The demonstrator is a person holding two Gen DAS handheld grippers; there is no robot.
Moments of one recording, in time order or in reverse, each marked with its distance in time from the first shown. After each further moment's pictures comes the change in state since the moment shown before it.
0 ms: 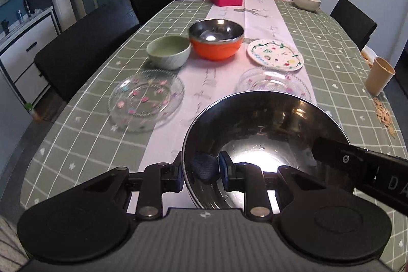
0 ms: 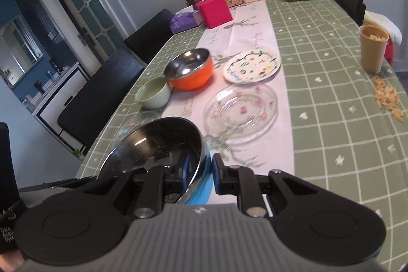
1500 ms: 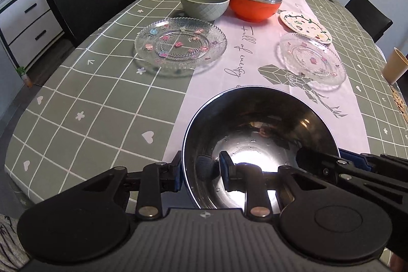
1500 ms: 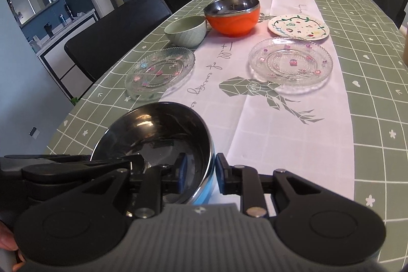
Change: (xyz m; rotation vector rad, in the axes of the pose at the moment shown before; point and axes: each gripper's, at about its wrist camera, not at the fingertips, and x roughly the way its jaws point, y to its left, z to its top) left arm 0.039 0.079 -0.050 -0.079 0.092 -0.067; right arm 0.066 0.053 -0.062 -0.208 0.117 -0.023
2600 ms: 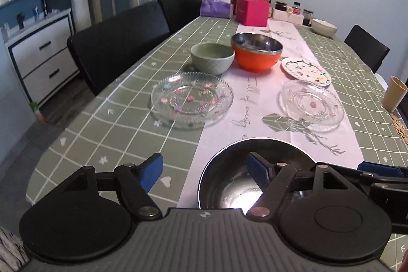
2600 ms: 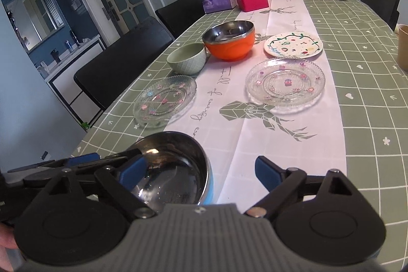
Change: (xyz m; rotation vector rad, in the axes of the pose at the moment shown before) left arm -0.037 0.000 0.007 0.026 -0.237 0.058; right arm -0.029 -0.015 0.010 0.073 -0.105 0.057
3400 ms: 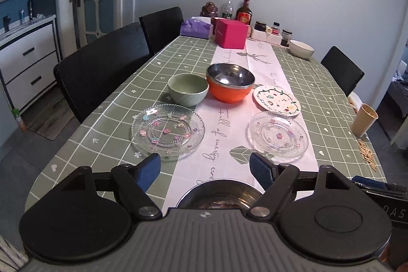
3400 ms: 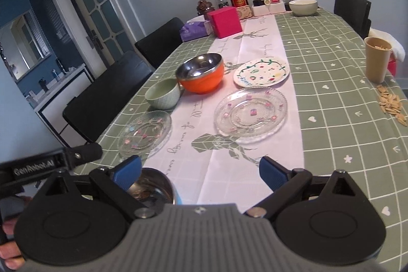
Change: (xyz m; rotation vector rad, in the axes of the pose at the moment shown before) left arm -0.037 -0.004 0.051 -0.016 -0.040 -0.135; right arm -0.042 -0.026 0.026 0.053 -0.100 -0.084
